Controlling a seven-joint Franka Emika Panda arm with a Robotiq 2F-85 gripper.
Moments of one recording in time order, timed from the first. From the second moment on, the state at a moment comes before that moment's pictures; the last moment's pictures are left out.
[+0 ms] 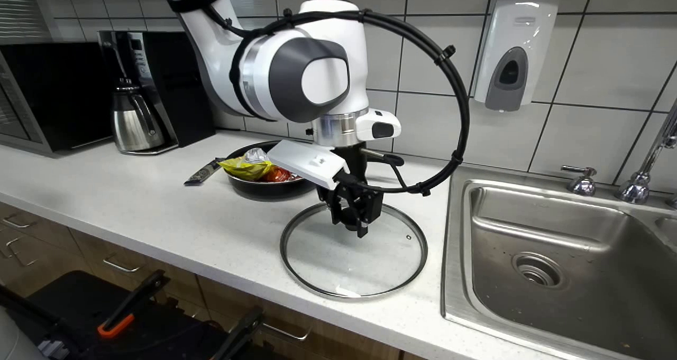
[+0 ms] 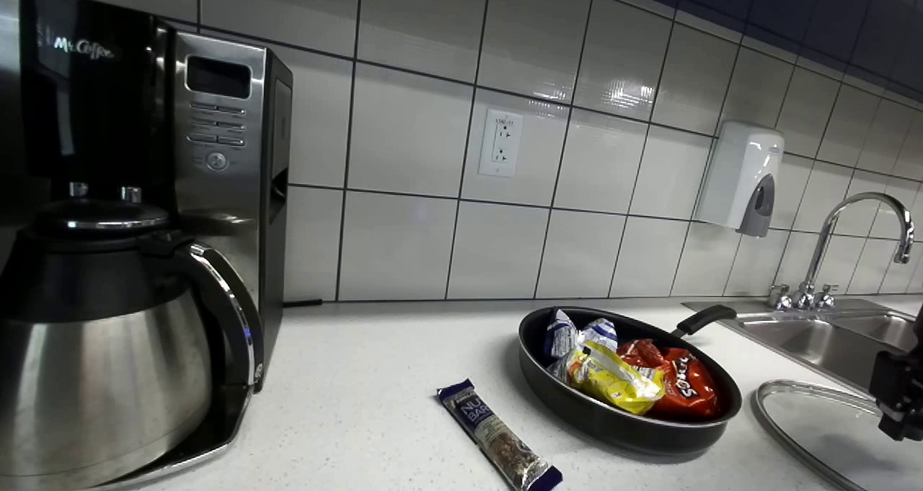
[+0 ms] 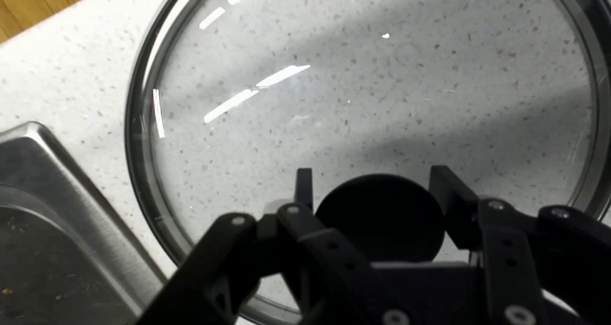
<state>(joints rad) -0.23 0.11 -0.22 -2.64 -0.13 2.83 0.02</state>
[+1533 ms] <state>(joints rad) -0.18 -0.19 -0.15 -2.71 -0.27 2.72 0.02</state>
